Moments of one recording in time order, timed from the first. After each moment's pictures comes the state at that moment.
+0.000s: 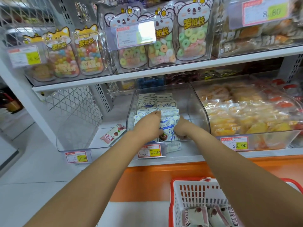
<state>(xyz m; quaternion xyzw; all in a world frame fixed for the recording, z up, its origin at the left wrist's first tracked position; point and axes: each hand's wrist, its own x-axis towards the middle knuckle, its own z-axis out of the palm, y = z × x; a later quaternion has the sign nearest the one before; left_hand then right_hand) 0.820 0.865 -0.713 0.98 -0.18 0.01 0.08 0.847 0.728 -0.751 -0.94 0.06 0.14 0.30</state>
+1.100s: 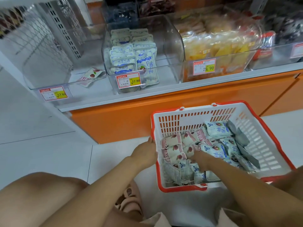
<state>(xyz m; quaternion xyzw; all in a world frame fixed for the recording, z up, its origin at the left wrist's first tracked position) 0.606 0.877 -0.889 0.93 -0.23 -0.26 0.06 0.579 0.641 -0.987 -0.90 -0.10 0.42 -0.04</state>
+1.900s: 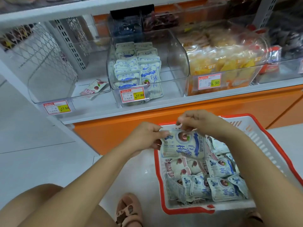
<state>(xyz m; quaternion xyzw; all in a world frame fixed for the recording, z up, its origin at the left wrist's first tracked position) 0.653 0.869 -0.796 0.79 -0.06 -0.30 0.52 0.635 0.665 -0.783 -0.84 -0.02 0.17 0.51</state>
